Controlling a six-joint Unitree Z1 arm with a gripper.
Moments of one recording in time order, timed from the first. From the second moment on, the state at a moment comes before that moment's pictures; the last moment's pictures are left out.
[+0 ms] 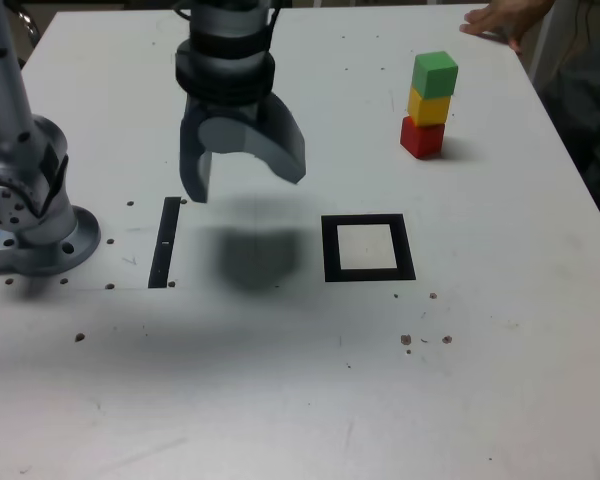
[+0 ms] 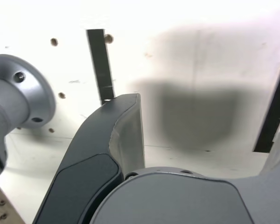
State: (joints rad) arm -0.01 1.68 -1.13 1.19 0.06 -0.01
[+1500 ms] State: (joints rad) arm 0.04 2.16 -1.93 1.41 0.13 0.09
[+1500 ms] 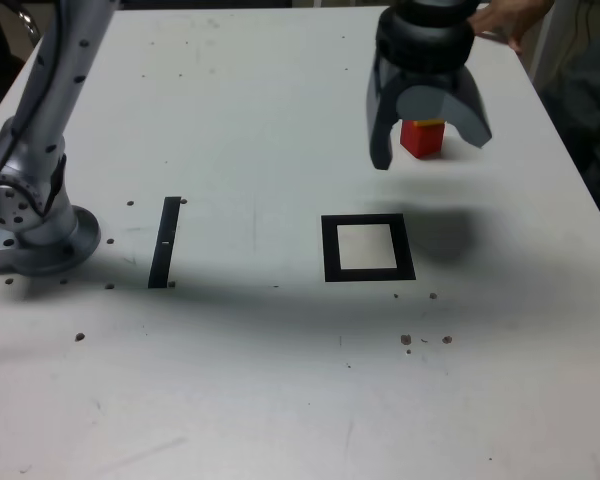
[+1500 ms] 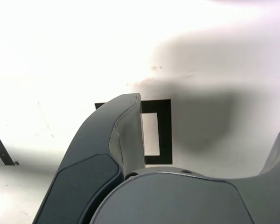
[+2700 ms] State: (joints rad) arm 0.12 2.54 -2.58 1.60 0.14 0.25
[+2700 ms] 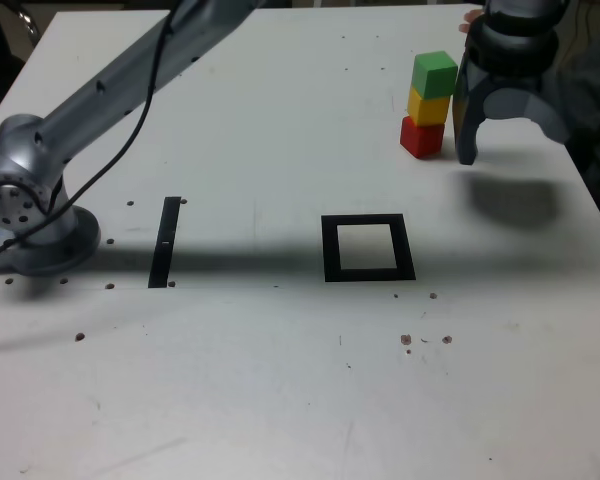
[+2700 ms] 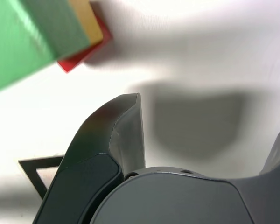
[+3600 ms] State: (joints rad) arm 0.24 2.61 -2.75 1.61 0.14 0.30
